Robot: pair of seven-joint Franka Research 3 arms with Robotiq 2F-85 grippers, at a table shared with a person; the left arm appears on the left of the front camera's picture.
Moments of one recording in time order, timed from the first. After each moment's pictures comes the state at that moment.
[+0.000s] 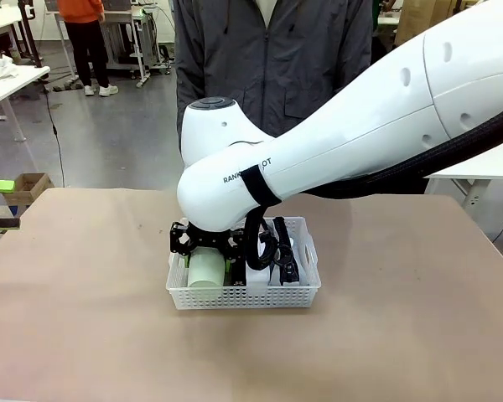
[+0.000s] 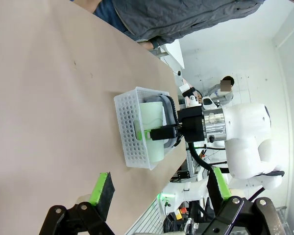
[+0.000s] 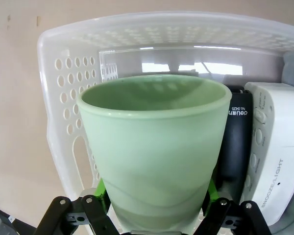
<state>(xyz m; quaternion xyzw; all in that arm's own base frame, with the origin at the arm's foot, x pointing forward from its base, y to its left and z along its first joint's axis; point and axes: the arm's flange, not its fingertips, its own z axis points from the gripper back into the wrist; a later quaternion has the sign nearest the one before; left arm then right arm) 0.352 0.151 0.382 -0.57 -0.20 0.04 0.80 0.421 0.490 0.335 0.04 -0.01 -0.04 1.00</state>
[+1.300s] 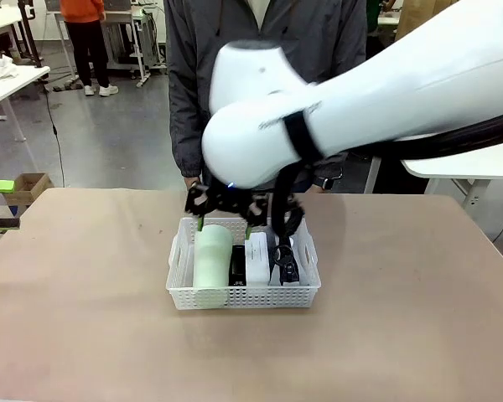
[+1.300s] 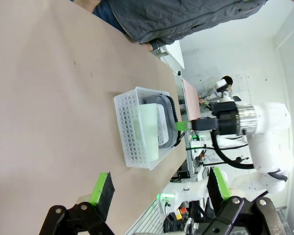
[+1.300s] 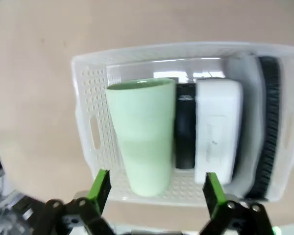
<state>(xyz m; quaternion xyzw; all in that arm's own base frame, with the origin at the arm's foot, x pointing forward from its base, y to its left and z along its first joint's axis) 0.352 0.152 0.382 -0.57 -0.20 0.04 0.80 0.416 0.422 0.433 0.09 -0.03 -0.05 0.99</state>
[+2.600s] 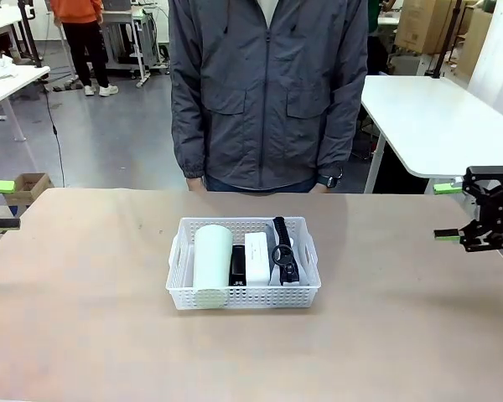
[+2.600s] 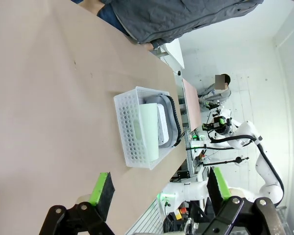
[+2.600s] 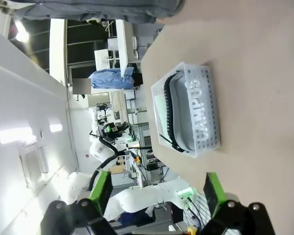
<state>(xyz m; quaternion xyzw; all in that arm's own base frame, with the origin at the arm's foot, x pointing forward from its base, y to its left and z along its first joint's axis) 0.351 0.151 0.381 -0.57 -0.20 0.04 0.80 0.351 -0.044 0.388 0.59 -0.06 -0.15 0.79</state>
